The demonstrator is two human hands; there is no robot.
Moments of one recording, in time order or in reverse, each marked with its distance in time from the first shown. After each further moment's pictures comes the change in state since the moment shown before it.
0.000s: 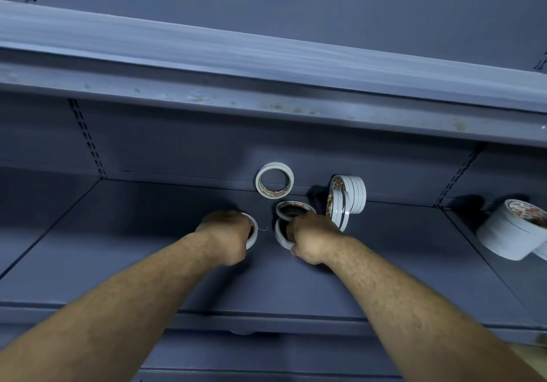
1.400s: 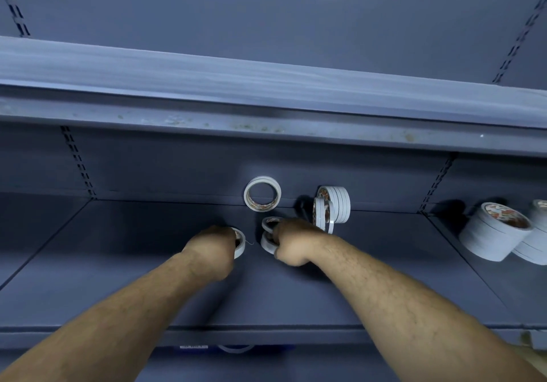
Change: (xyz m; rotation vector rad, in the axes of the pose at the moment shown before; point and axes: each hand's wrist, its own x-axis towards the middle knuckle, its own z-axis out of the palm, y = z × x) left_hand -0.015 0.011 -0.008 -0.098 0.005 -0.125; right_hand -0.018 -0.011 -0.032 0.238 -0.070 0.030
